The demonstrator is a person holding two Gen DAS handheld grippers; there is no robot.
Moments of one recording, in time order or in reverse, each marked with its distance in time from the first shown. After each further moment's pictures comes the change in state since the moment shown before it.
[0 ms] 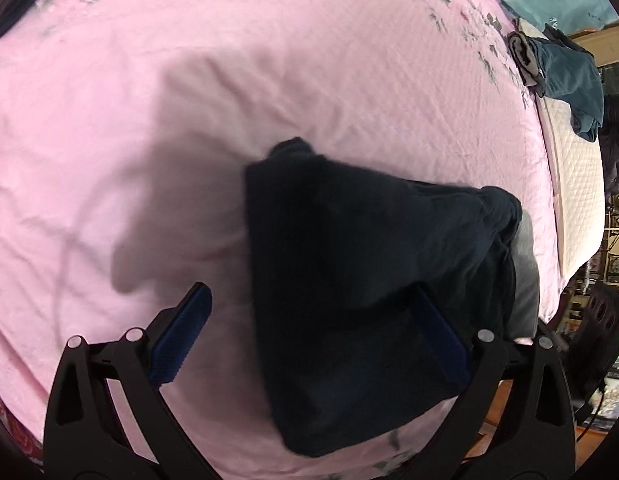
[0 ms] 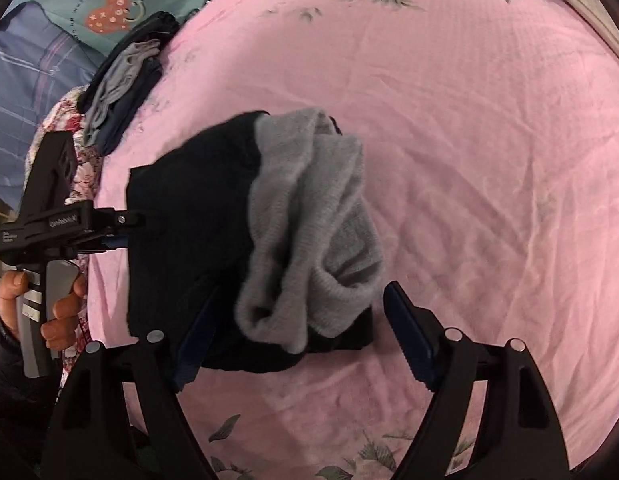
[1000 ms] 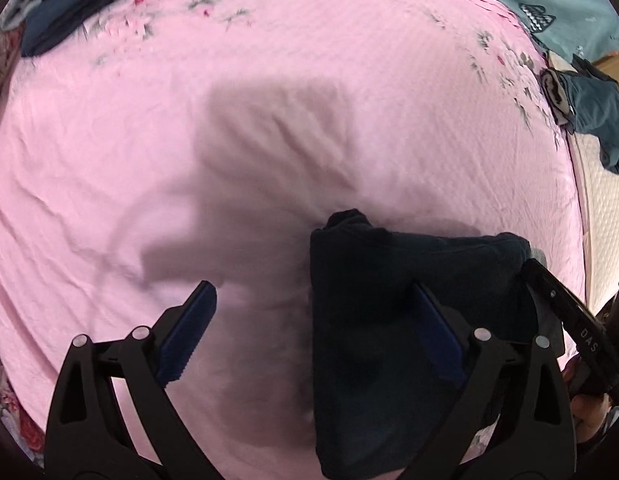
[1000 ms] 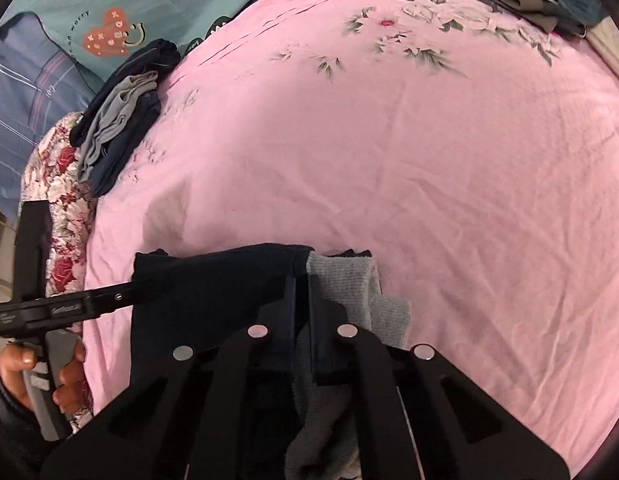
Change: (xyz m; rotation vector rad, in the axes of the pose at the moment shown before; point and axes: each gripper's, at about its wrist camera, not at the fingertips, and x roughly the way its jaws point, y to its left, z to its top) left arm -0.015 0.018 0.013 -0.062 -0.137 0.134; right arm 0.016 0.016 0.063 -0.040 -0.105 0.013
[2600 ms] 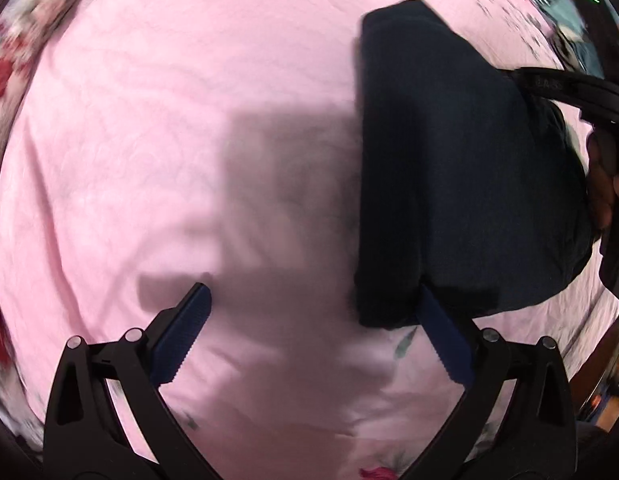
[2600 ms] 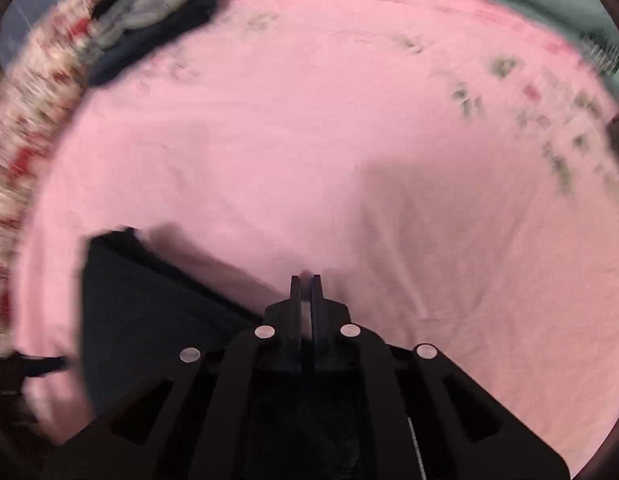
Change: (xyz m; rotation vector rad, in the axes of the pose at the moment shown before) left arm -0.011 0.023 -0.151 -0.054 -0.033 0.114; right arm 0.089 0.090 0.045 -0.429 0.196 -0.062
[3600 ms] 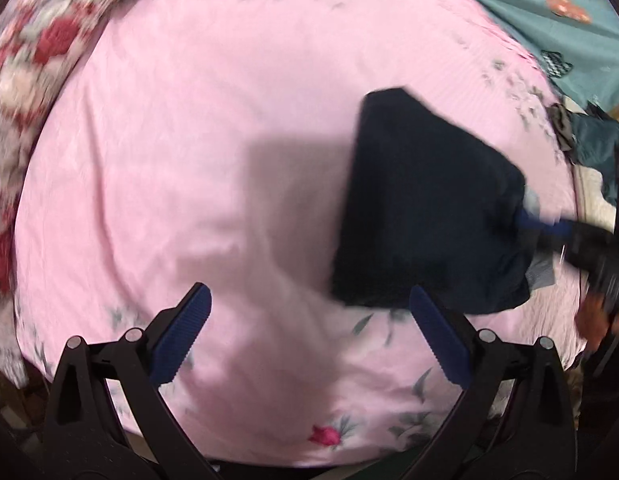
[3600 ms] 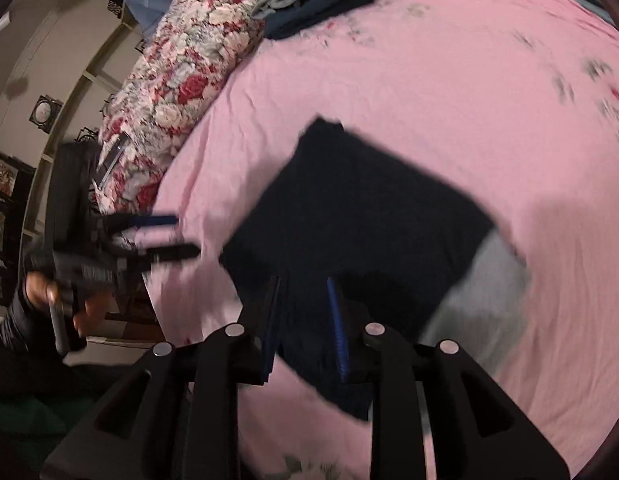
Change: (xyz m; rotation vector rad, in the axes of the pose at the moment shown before) left arm -0.073 0.035 -0.005 -0.131 -0.093 -0.047; right arm -0.078 0.004 -0.081 -0.228 0.116 0.416
